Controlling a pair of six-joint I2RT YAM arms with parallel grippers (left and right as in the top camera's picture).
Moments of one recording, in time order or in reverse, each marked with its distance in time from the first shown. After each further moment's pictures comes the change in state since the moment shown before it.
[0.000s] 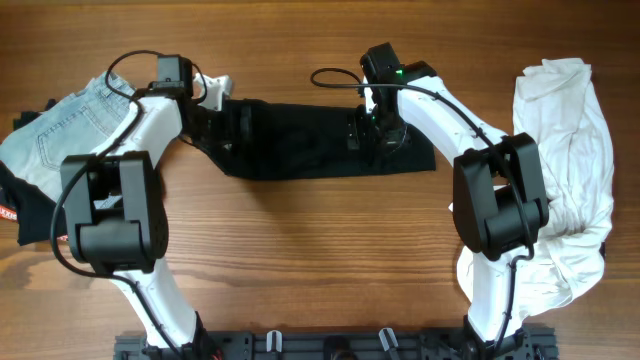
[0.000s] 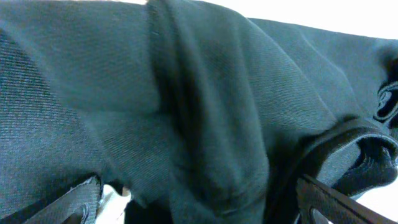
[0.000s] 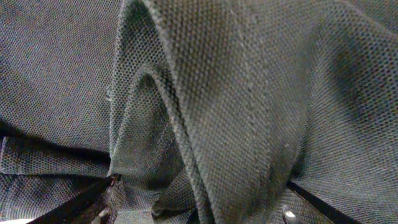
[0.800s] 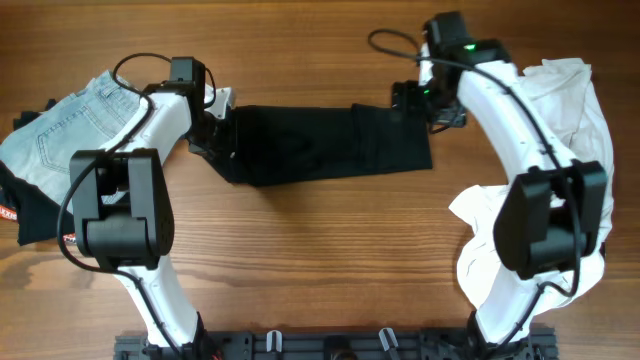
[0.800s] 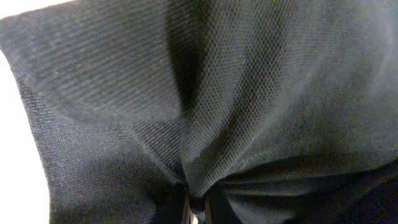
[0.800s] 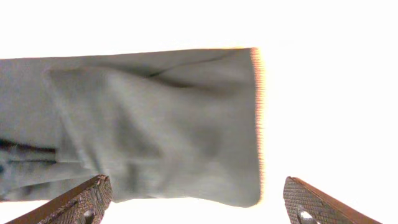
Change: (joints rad) left arm -0.029 0.023 0.043 -0.151 -0.236 -0.036; right arm -0.198 -0.176 0.042 -0.121 0.054 -0.005
